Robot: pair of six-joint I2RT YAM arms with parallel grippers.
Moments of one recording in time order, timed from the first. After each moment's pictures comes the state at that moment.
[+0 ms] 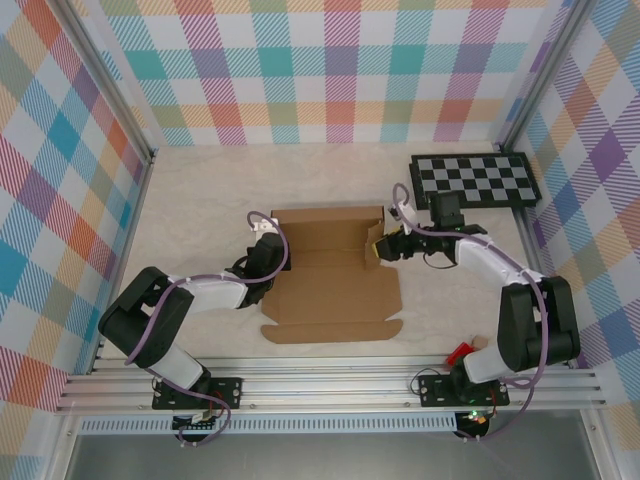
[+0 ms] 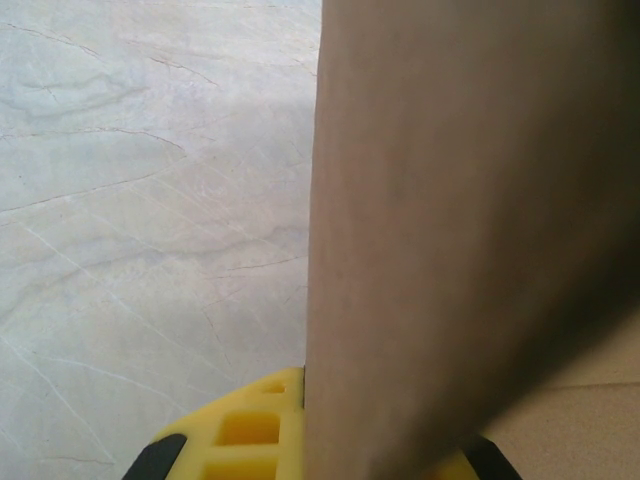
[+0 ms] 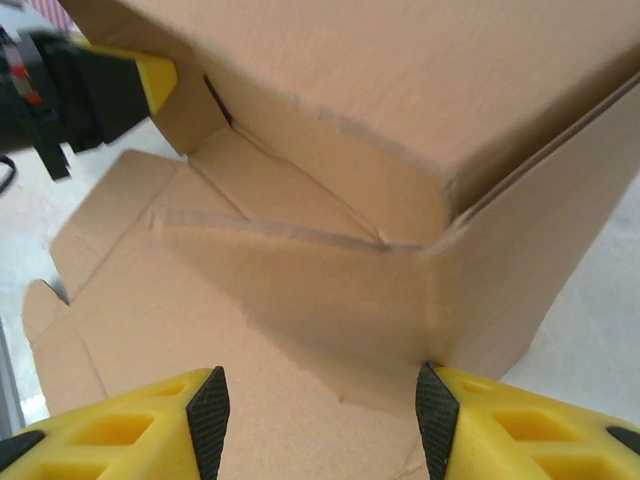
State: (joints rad) left arm -0.62 1.57 0.62 0.31 -0.47 -0.40; right arm 0.21 1.46 0.87 -0.33 -0.72 -0.21
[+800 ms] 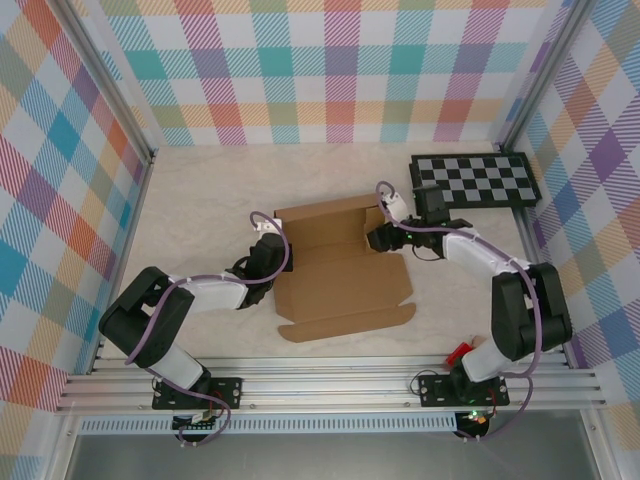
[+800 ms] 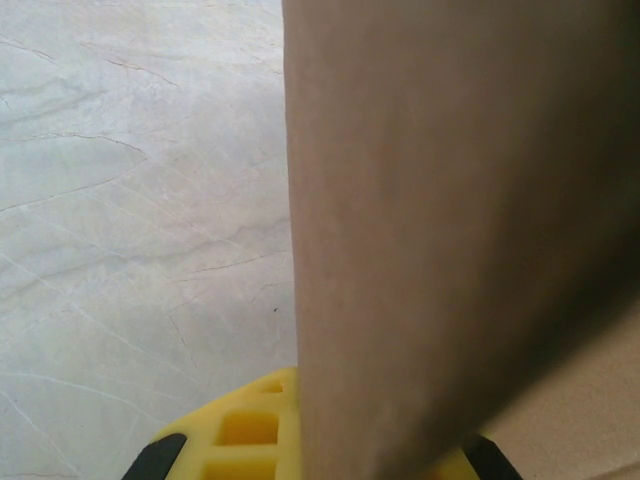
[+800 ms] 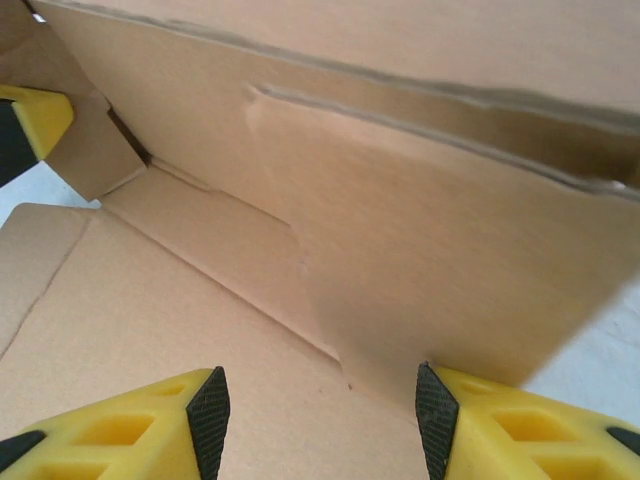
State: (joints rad) left arm -0.62 1.57 0.62 0.34 -0.41 -0.37; right arm 0.30 1.55 0.96 -0.25 -0.53 -0.15
